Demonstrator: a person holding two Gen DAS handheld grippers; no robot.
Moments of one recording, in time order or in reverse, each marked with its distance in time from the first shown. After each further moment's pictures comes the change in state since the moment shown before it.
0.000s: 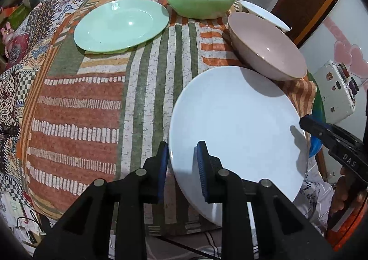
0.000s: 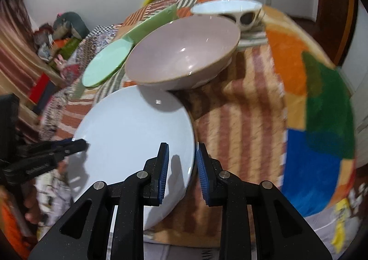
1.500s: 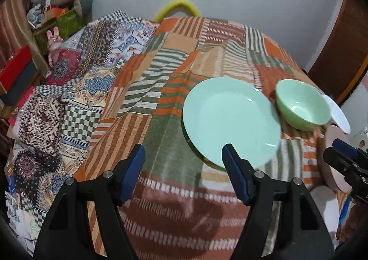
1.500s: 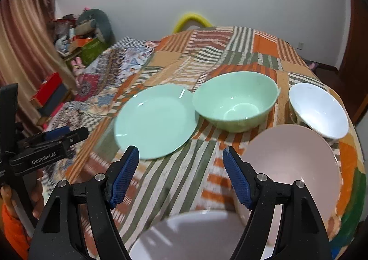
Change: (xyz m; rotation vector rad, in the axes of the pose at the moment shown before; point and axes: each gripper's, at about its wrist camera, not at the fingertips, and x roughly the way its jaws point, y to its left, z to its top) left arm -0.024 0.169 0.111 -0.191 -0.244 0.201; right arm 0.074 0.122 0.123 -0.161 -0.090 0.048
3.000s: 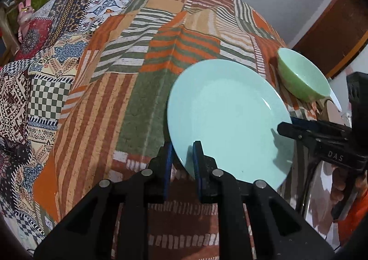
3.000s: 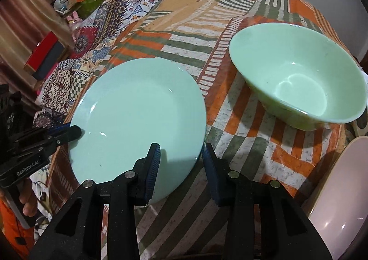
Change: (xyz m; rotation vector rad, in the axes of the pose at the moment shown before) left arm 0.050 0.028 -0.027 0.008 0.172 -0.183; right arm 0.092 0.010 0.005 -0.086 0.297 0.061
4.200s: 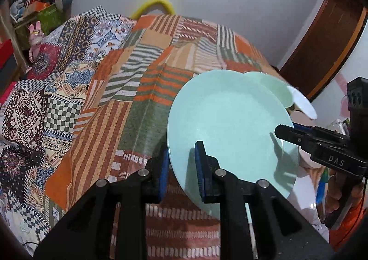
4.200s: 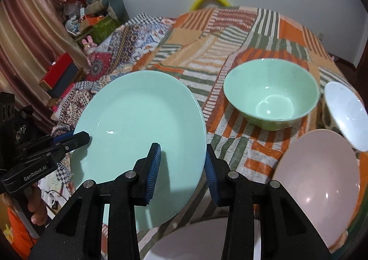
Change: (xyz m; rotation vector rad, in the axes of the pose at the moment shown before) left arm -0.099 -0.046 -0.017 0.027 -0.168 -0.009; right arm -0.086 0.017 -0.021 0.005 -0.193 0.043
